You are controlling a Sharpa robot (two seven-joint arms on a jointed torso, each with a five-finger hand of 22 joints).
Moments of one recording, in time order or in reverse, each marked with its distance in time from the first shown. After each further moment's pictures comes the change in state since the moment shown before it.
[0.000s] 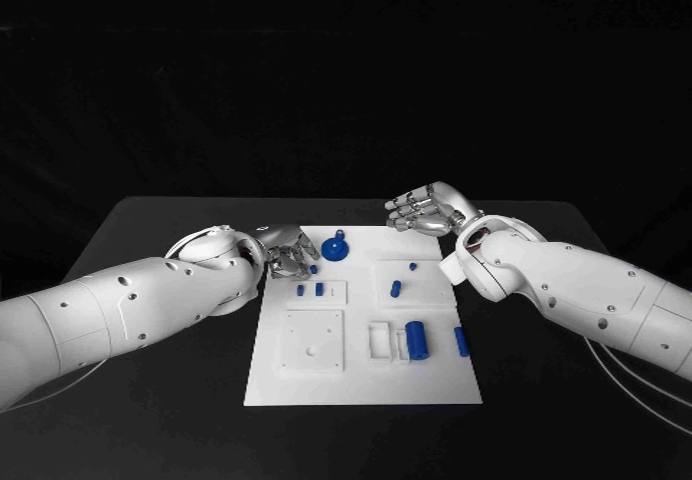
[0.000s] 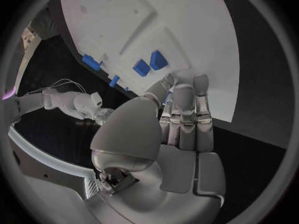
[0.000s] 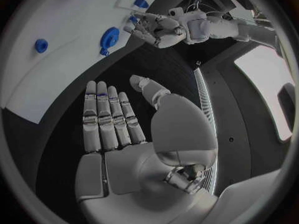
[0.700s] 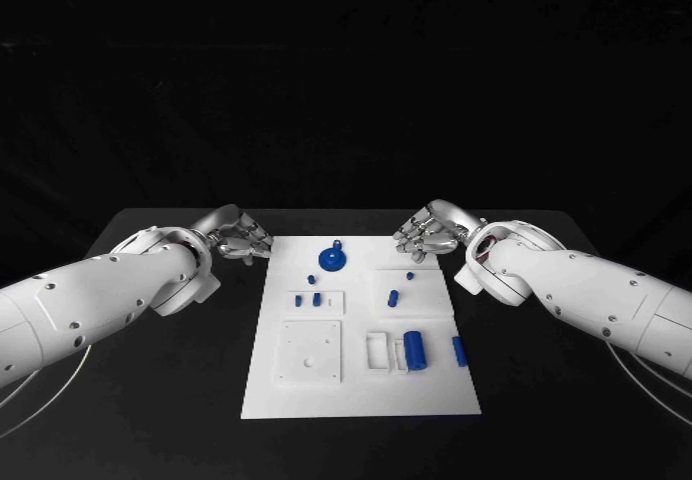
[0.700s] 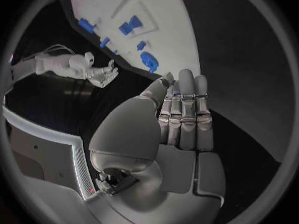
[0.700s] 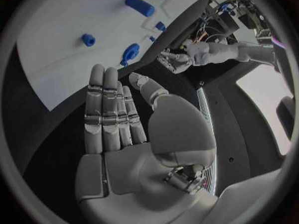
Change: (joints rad) left arm 0.019 -0.137 0.046 -0.012 0.390 -0.124 0.106; left_hand -0.017 -0.018 0.019 0.010 0.018 0.209 0.078 0.005 0.004 0.038 -0.001 0.000 0.000 -0.130 0.017 -0.467 -0.185 -0.018 -0.140 0.028 -0.194 -0.068; right arm 0.014 -0.033 0.000 -0.057 -0.217 0.171 -0.017; right_hand 0.048 0.026 -0.127 -0.055 -0.004 0.169 -0.049 0.000 0.006 0.160 -0.077 -0.008 0.000 0.311 -0.150 0.217 0.151 0.007 0.365 -0.168 0.235 0.100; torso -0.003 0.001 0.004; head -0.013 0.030
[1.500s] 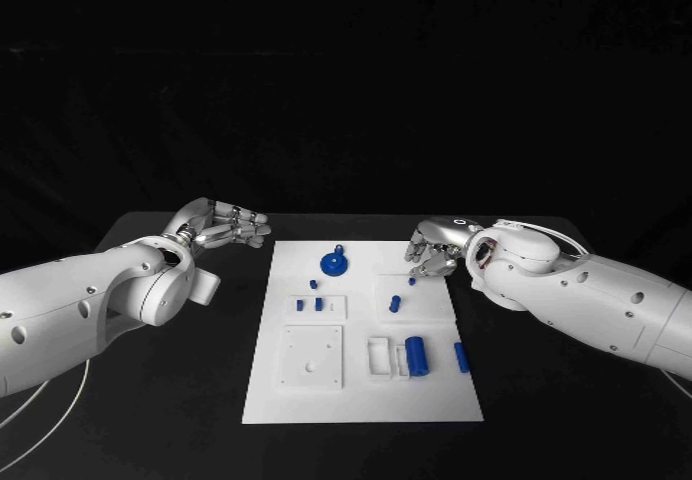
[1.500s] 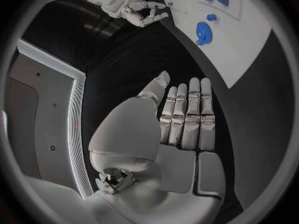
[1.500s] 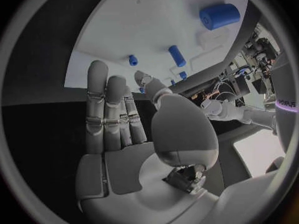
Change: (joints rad) left arm 0.015 -0.125 0.002 0.173 0.558 -0.054 0.203; left_hand 0.005 -0.003 -0.076 0.069 0.000 -0.022 0.000 0.000 0.000 -0.104 0.043 0.000 0.000 -0.053 0.112 -0.583 -0.184 0.000 -0.058 0.105 -0.141 -0.635; right arm 0.011 -0.018 0.000 0.077 -0.565 0.141 -0.154; right_hand -0.049 -0.030 0.037 0.025 -0.108 -0.007 -0.009 0.000 0.000 -0.035 0.006 0.000 0.001 -0.013 -0.002 0.515 0.430 -0.001 -0.010 -0.009 0.349 0.359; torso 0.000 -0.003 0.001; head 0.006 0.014
